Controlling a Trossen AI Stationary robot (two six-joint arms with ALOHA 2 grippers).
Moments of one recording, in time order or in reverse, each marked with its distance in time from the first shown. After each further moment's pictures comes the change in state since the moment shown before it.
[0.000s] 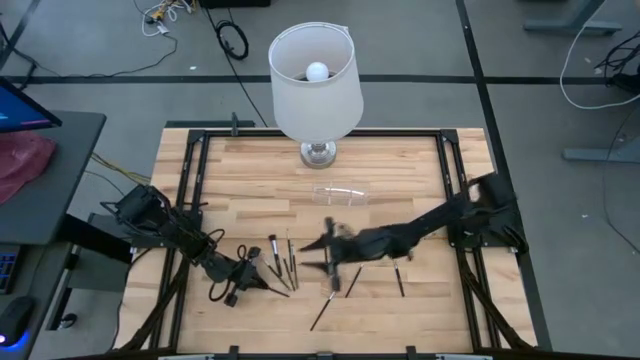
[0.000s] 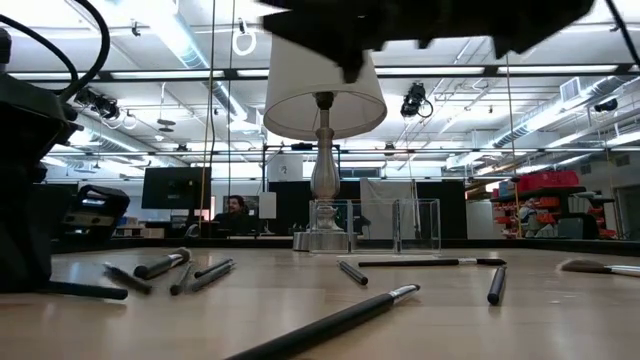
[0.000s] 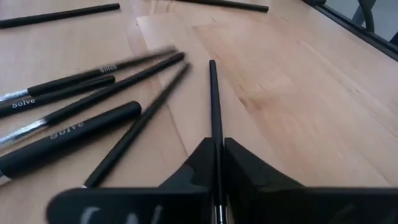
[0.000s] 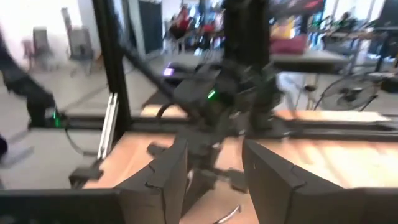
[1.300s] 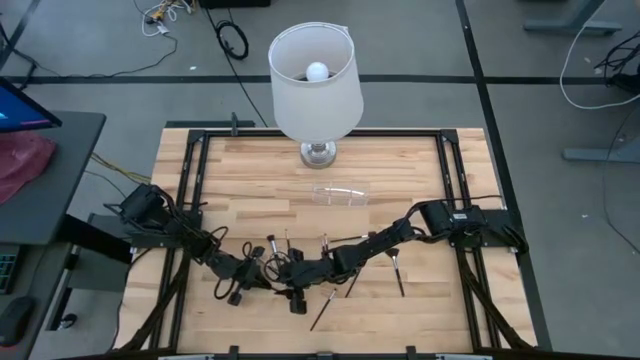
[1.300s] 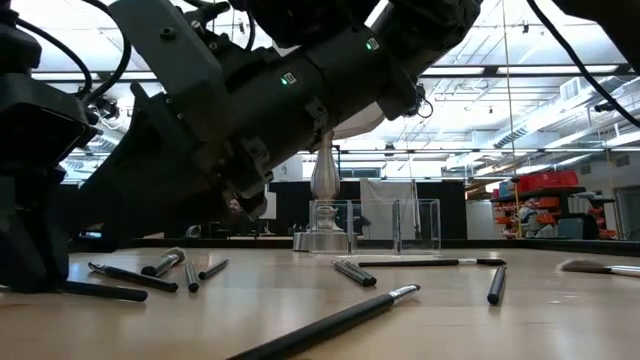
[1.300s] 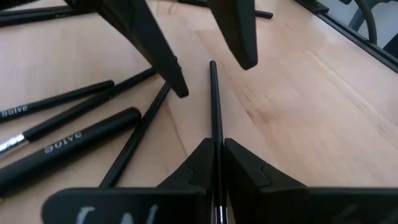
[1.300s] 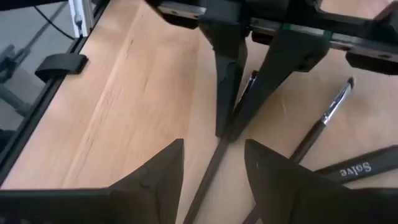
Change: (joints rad) left arm 0.070 -0.003 0.041 0.014 0.069 0.011; right arm -0.016 0.507 0.596 -0.596 -0.151 0.279
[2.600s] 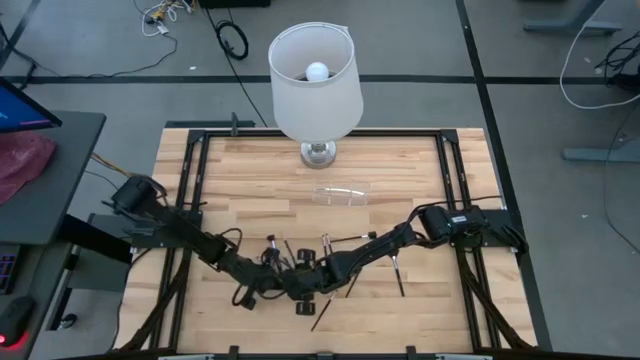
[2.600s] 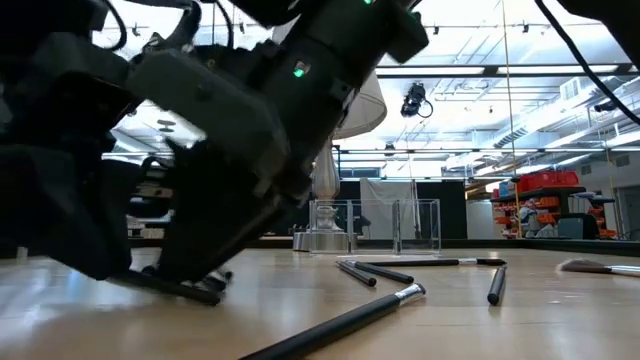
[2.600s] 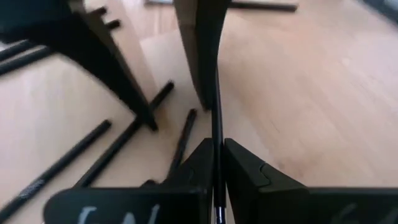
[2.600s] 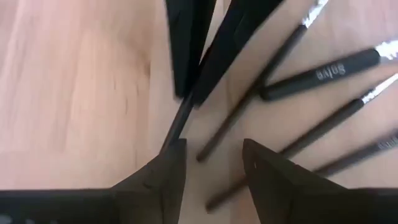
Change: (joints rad) left arm 0.069 -0.119 0.270 -0.525 0.024 0.150; right arm 0.046 0.030 0.222 -0.600 0.107 0.026
